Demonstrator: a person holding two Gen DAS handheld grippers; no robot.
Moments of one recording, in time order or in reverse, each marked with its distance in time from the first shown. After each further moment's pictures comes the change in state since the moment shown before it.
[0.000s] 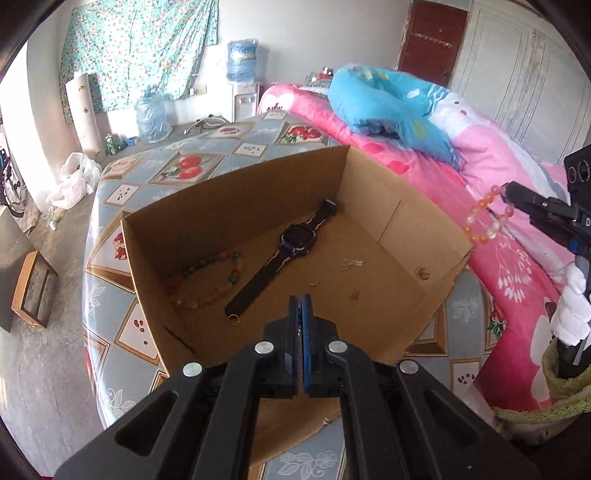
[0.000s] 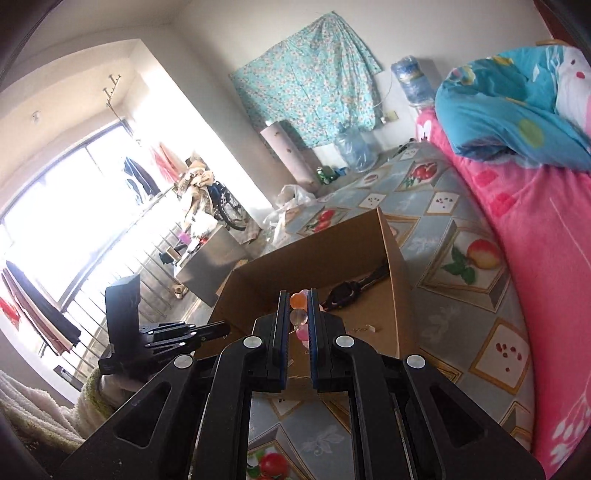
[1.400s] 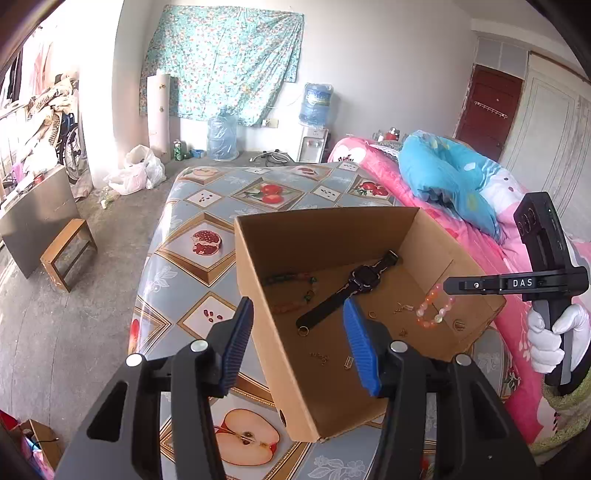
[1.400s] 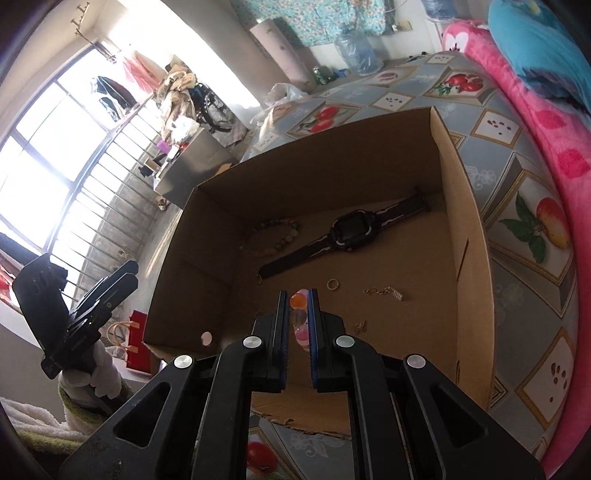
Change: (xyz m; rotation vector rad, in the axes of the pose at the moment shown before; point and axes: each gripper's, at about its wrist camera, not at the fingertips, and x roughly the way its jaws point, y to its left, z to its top) left arm -0.061 0.047 -0.042 -0.253 -0.246 0.134; right arm 0.117 0.010 -0.003 -0.053 0.418 -0.083
